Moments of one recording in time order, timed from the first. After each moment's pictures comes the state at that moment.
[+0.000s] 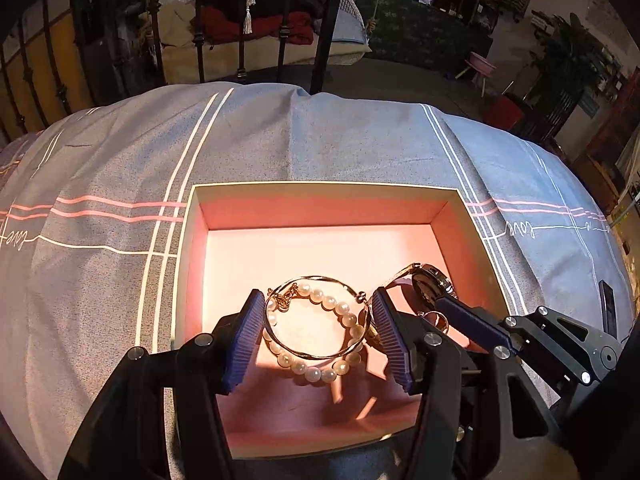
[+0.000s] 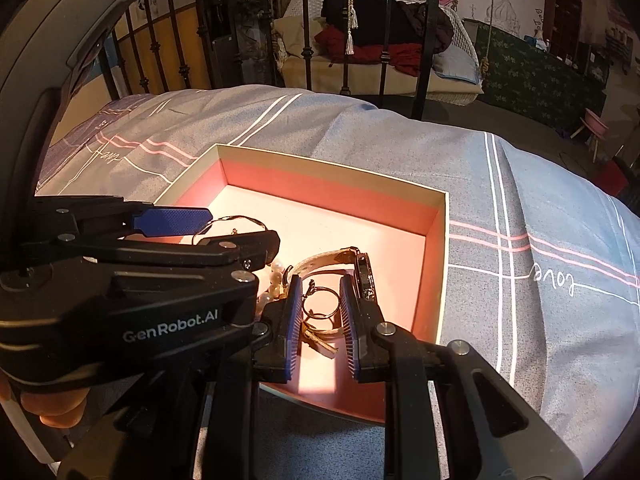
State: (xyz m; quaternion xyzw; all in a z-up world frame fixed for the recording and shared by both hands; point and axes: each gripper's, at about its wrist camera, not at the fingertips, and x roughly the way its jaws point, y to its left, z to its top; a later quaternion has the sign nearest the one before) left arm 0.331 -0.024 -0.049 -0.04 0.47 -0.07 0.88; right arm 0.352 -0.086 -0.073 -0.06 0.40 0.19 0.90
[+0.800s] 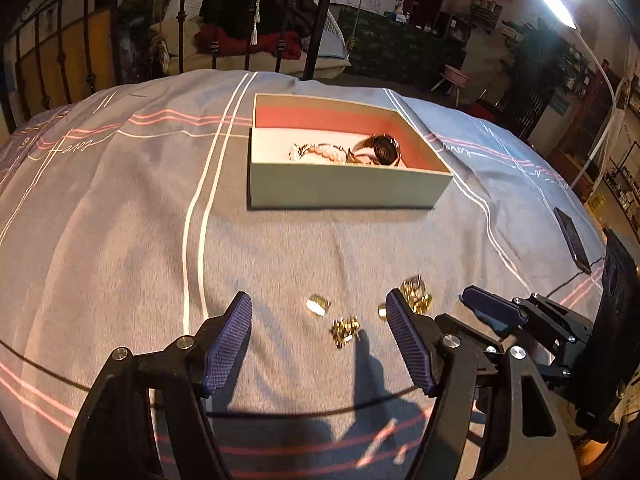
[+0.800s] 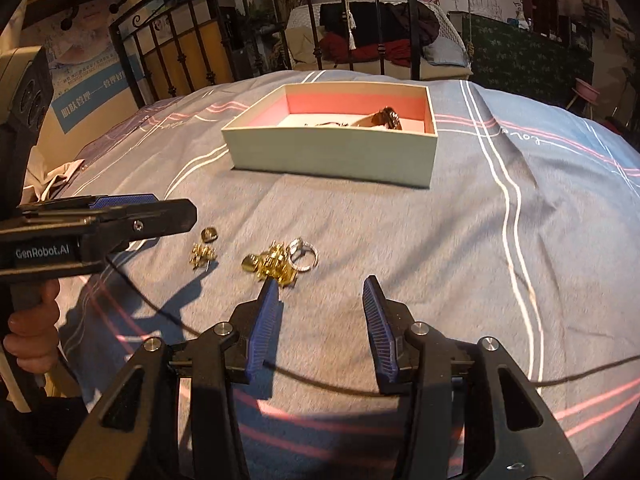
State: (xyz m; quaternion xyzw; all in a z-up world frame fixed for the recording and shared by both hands) left arm 0.137 0.007 -0.056 -0.04 0.44 -0.10 0.89; right arm 0.169 -0.110 -0.102 0.00 0.39 0.20 0.90
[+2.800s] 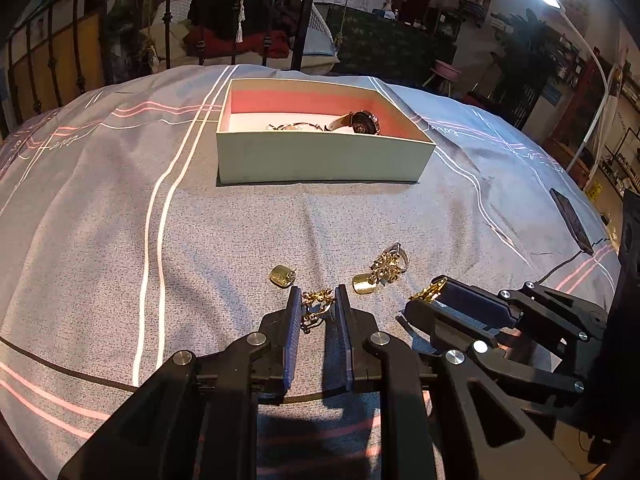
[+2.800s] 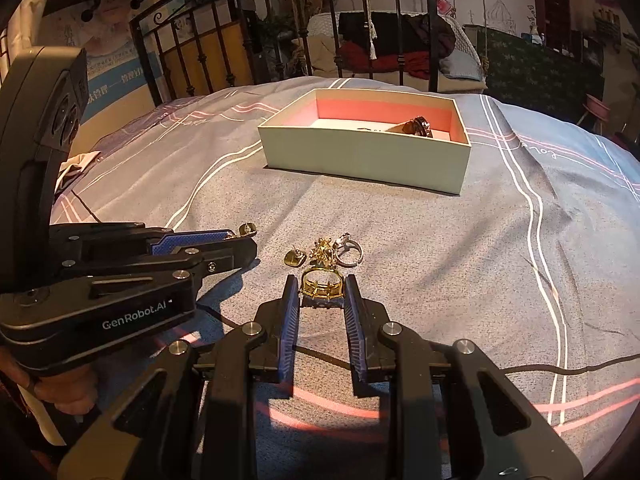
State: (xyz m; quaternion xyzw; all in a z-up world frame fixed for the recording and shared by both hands) left arm 0.131 -0.014 -0.073 -0.04 0.42 -0.11 0.90; right arm 0.159 -0.097 -0.097 -0.01 0.36 0.22 0.91
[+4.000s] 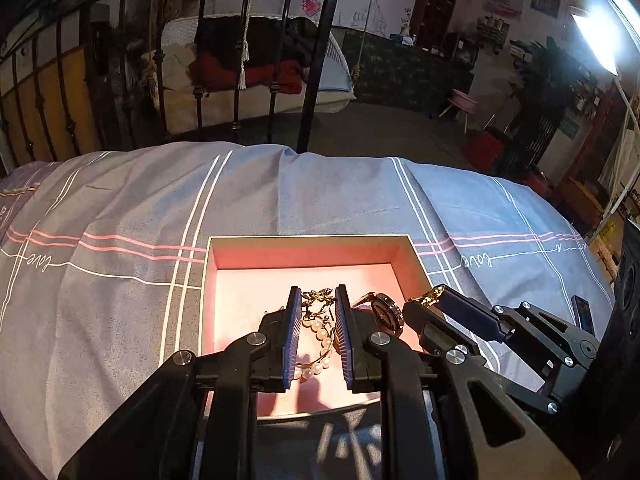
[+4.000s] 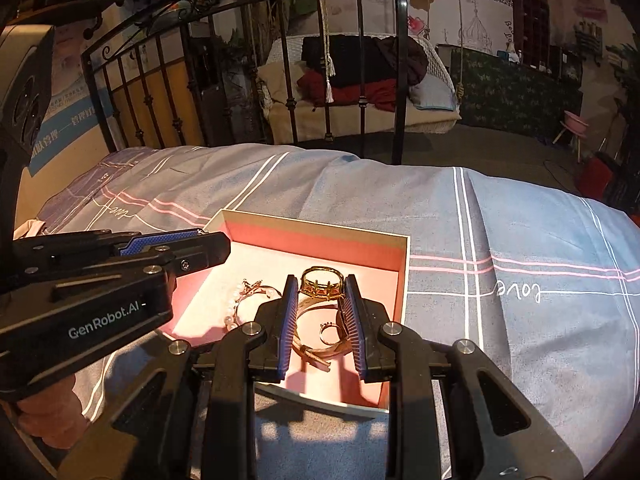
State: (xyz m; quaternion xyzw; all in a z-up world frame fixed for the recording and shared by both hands) left arm 0.300 -0.027 -0.004 -0.05 0.40 -0.08 0.91; right arm 0.336 -0.102 -0.031 -0.01 0.34 0.17 0.93
